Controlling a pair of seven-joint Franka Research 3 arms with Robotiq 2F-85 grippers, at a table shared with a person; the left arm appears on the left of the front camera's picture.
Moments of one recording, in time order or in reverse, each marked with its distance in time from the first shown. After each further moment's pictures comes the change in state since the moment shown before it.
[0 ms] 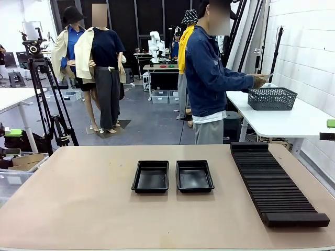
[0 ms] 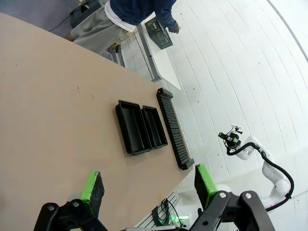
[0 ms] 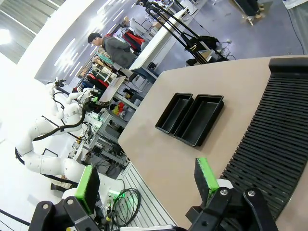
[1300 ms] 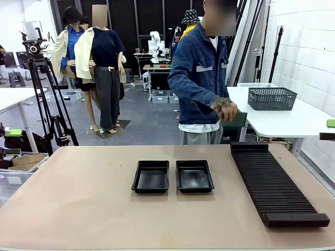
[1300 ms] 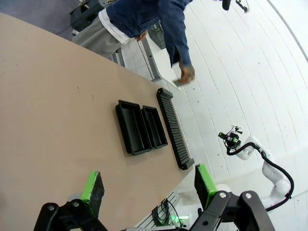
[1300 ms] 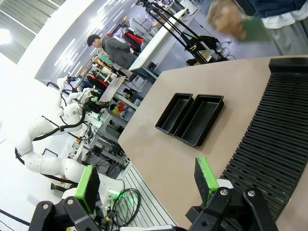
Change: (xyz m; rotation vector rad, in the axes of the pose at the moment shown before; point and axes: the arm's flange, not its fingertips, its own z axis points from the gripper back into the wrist) left arm 0.000 0.000 0.000 0.000 0.000 0.000; right arm 0.000 0.000 0.000 0.000 0.000 0.000
